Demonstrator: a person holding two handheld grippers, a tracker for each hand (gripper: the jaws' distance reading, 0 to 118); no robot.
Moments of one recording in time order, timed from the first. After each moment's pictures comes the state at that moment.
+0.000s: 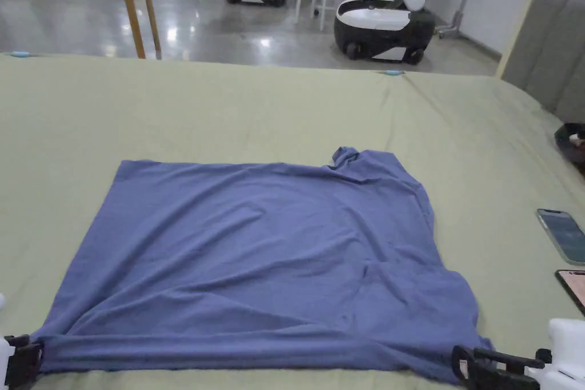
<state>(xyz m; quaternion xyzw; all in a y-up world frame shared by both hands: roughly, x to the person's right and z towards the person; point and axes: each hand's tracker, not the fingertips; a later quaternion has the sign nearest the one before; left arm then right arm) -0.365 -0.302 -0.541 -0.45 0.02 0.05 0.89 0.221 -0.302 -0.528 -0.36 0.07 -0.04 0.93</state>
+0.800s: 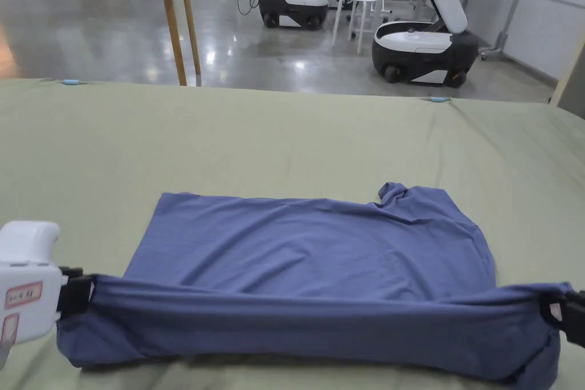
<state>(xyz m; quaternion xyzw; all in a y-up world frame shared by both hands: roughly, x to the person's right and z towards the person) -0.382 -0.231 -0.646 -0.40 0.00 0.03 0.92 0.212 -0.221 -0.658 -0.34 0.09 0.00 0.94</state>
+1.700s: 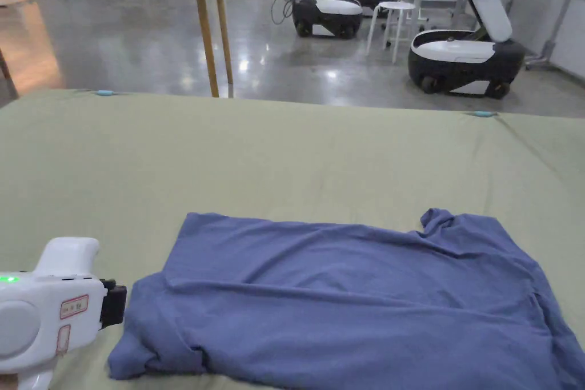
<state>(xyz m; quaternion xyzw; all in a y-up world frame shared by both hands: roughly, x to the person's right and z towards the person) -0.396 -0.268 -0.680 -0.39 0.03 0.05 0.92 0.226 -0.298 -0.700 -0.36 0.04 -0.02 0.93</state>
